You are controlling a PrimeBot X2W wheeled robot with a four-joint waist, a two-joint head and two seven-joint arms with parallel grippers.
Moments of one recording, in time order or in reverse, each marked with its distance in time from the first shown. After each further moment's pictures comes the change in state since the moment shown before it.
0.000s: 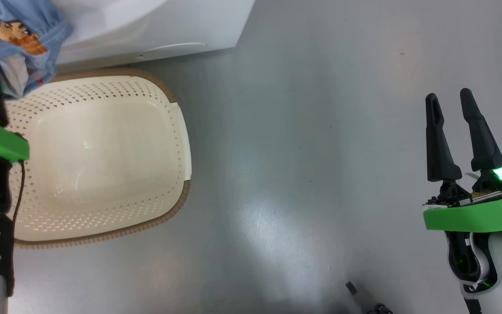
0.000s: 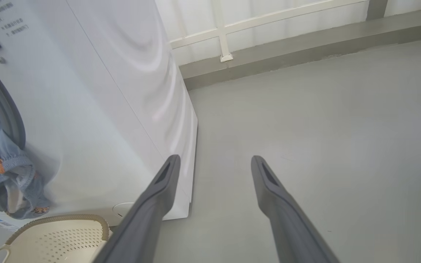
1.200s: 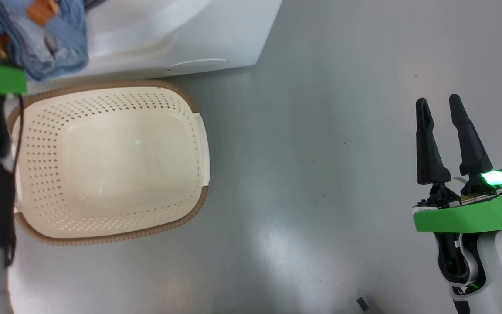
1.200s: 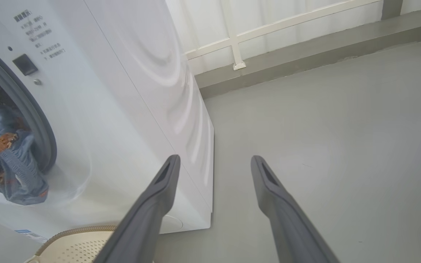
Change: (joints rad) left arm -0.037 -0.015 -0.088 -0.418 -0.125 0.000 0.000; right arm 0.000 0.038 0.005 0.026 0.002 0.000 0.000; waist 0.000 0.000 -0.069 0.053
